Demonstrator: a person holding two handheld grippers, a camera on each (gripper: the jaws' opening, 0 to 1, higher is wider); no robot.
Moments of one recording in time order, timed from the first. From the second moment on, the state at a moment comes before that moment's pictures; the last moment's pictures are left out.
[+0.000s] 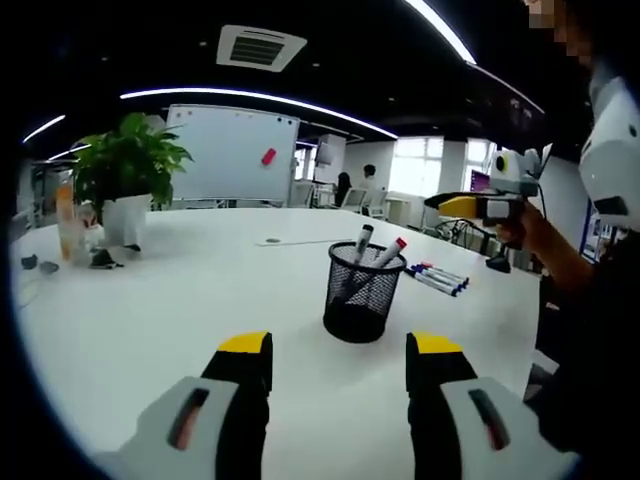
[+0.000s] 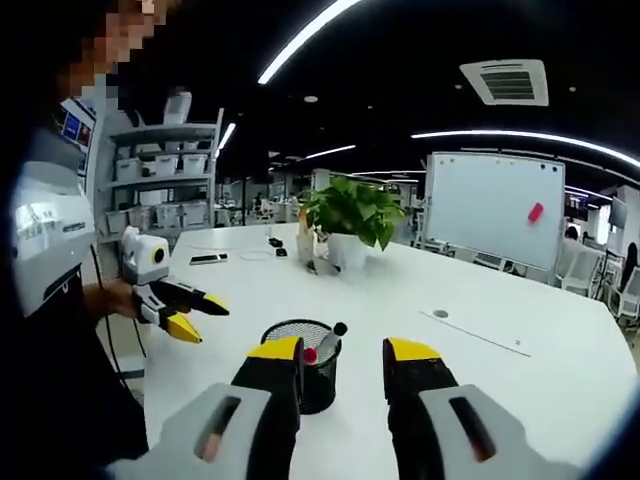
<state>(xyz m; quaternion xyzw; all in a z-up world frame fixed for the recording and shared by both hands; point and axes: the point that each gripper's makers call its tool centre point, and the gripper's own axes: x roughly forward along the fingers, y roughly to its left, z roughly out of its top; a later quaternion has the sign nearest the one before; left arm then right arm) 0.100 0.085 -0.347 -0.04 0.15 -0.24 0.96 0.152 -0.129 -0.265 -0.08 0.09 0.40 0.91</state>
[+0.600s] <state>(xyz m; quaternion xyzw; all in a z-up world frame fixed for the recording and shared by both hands) 0.100 0.087 -0.348 -0.04 0.15 -0.24 0.96 0.154 -0.115 -0.282 -0.06 0.10 0.42 0.90</state>
